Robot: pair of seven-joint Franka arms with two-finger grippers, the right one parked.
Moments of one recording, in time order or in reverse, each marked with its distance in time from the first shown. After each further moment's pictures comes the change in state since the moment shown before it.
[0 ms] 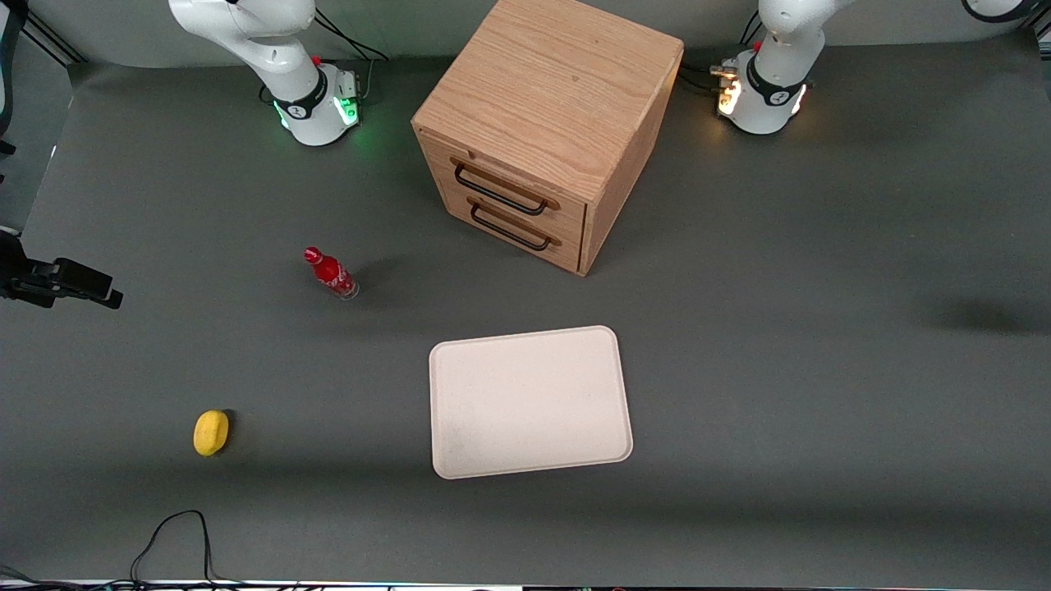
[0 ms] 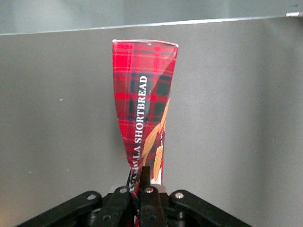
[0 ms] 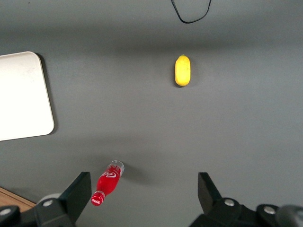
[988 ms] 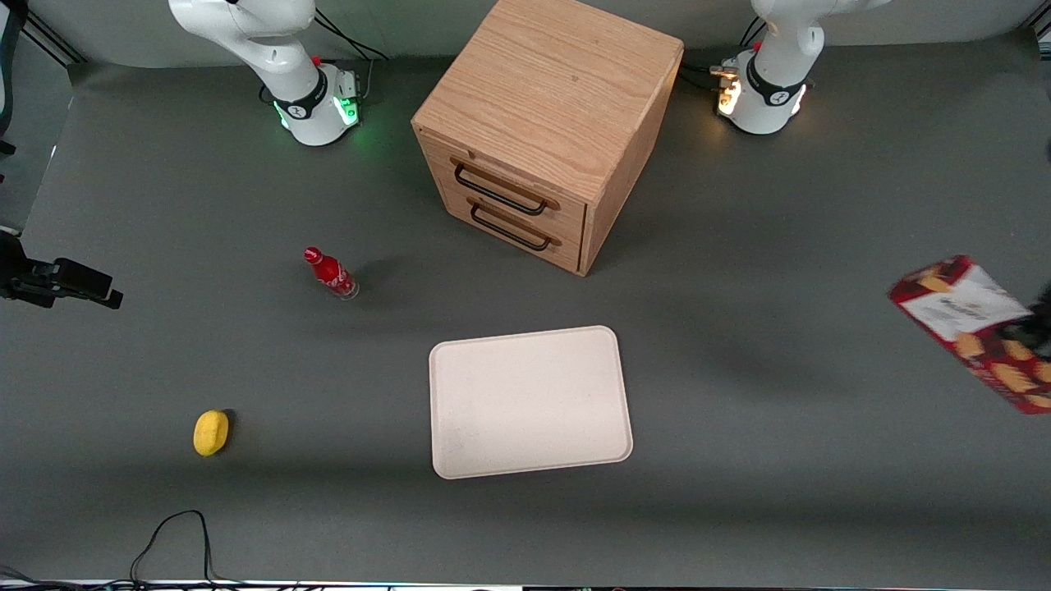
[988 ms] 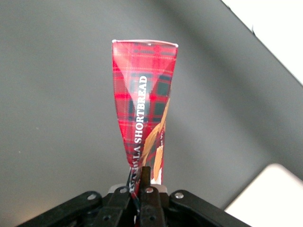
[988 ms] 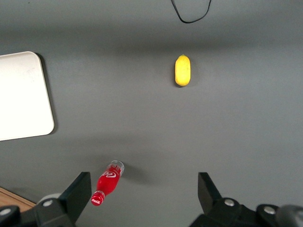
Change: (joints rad) arm -0.552 -0.097 -0.117 -0.002 0.024 -0.184 0.204
